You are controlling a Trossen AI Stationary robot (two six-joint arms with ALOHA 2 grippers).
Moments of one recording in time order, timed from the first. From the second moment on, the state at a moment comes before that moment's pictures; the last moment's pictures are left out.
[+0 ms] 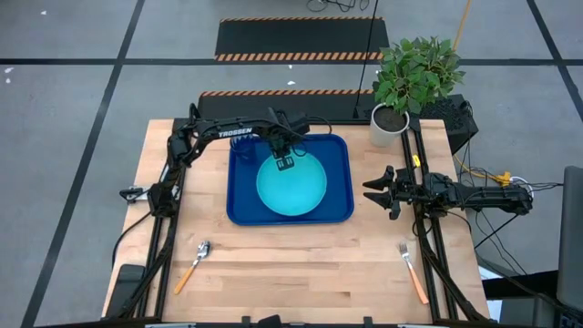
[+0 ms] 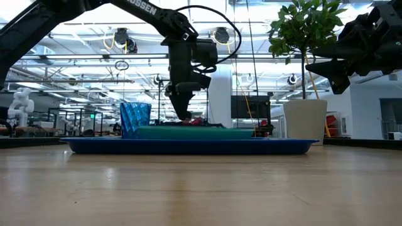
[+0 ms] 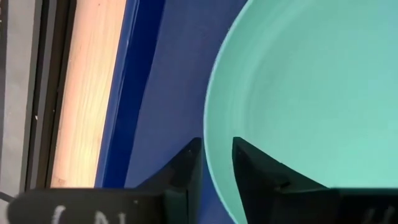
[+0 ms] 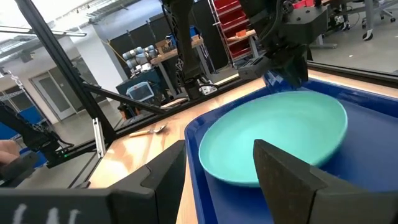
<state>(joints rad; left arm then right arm) 0.41 2.14 1.84 -1.11 -0.14 0.10 -0.01 0.06 0.01 0.01 0.07 0.41</state>
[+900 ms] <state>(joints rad) 0.23 2.13 1.90 -1.10 -0.14 0.00 -0.01 0.06 0.01 0.01 0.07 0.41</state>
